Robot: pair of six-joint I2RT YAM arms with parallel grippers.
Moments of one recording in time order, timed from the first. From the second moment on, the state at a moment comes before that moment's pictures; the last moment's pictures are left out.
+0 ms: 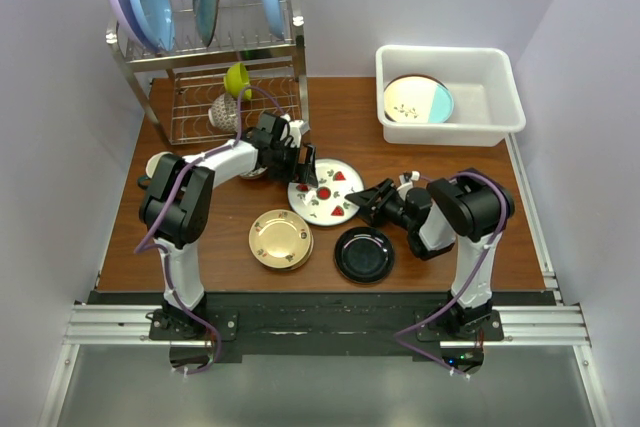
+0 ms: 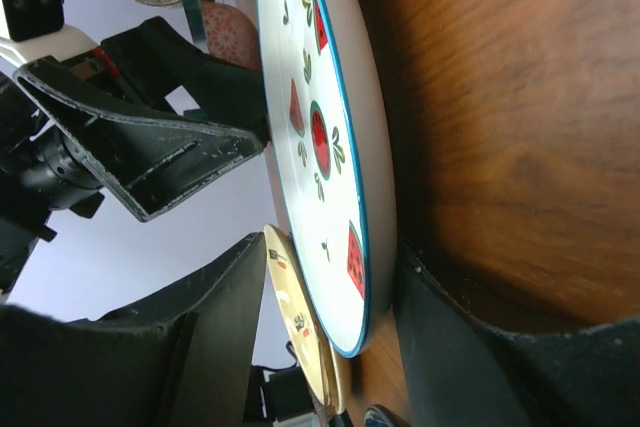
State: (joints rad) left arm -0.41 1.95 1.28 -0.33 0.41 -0.23; right arm 0.38 2.01 0.37 1.35 -0.43 1.41
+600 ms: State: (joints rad) left arm -0.44 1.95 1.28 -0.33 0.42 -0.23; right arm 0.39 1.80 0.41 1.02 -0.40 1.25
